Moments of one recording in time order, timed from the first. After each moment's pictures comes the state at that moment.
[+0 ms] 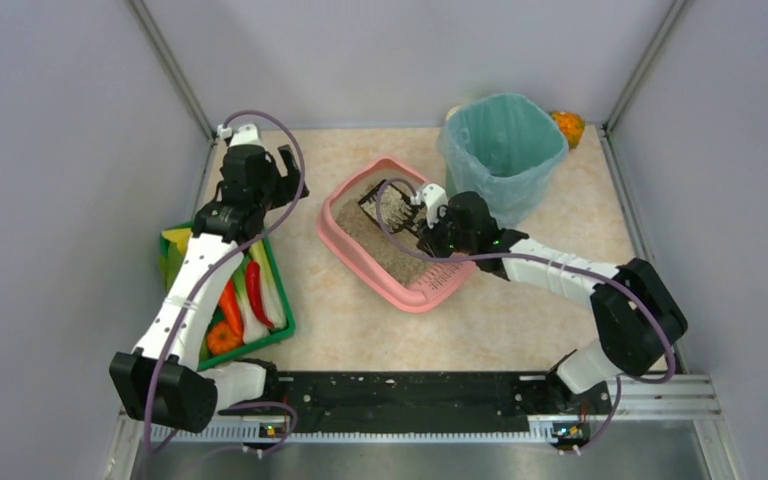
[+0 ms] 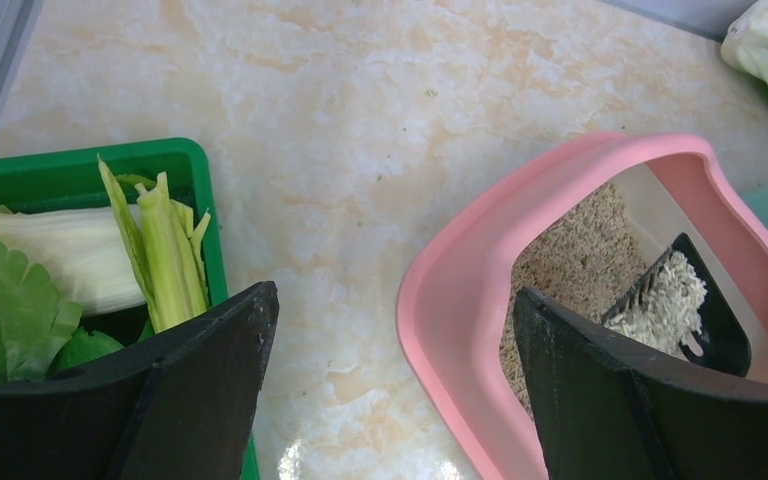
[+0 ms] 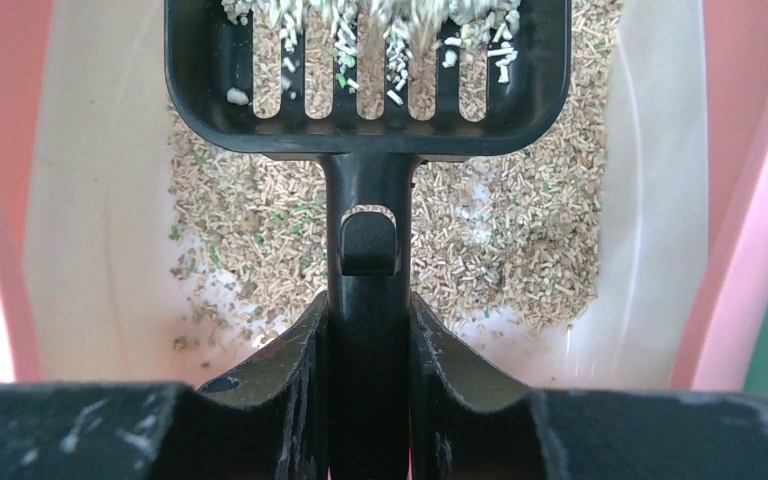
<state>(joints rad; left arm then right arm) -0.19 1.21 1.21 -0.51 -0.20 -0.39 0.66 1.53 0.91 0.04 -0.17 -0.12</state>
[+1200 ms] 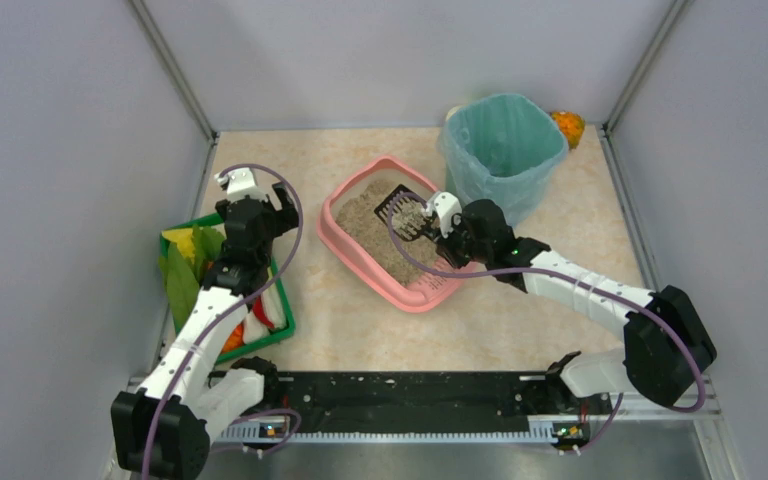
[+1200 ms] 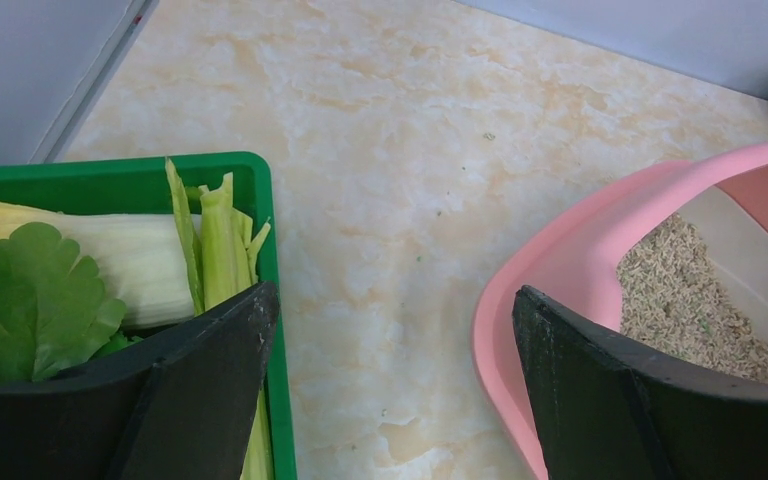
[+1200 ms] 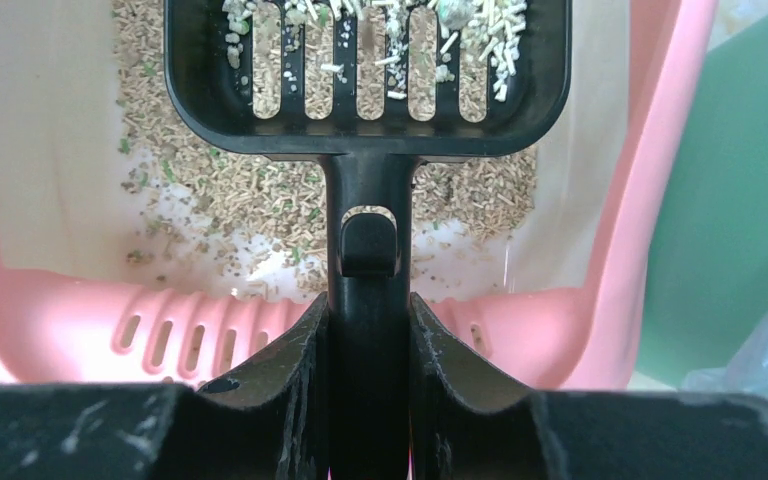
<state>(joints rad) -0.19 0.98 0.74 -0.07 -0.32 -0.31 0.66 1.33 0.84 -0.14 -0.09 -0.21</state>
